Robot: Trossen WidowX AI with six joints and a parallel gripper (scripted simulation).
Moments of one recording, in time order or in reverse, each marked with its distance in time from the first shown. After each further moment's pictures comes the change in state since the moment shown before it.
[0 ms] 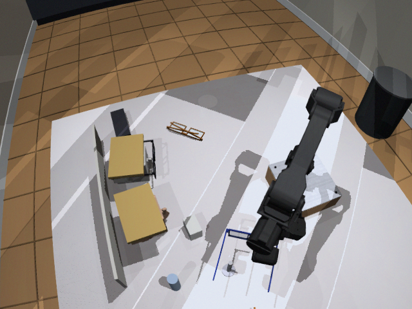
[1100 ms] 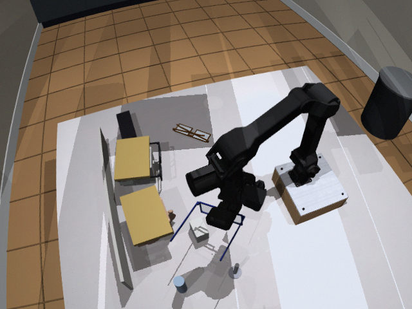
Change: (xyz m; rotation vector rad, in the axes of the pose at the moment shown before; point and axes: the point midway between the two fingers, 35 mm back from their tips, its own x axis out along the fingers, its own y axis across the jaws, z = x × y) arm -0.023 0.046 -0.124 0.191 -0.131 -0.178
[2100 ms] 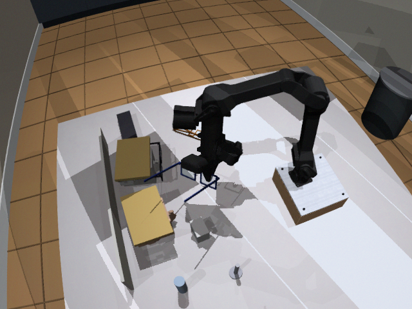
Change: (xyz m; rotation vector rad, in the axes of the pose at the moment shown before) arm -0.054 0.070 -0.103 0.144 0.020 -0.264
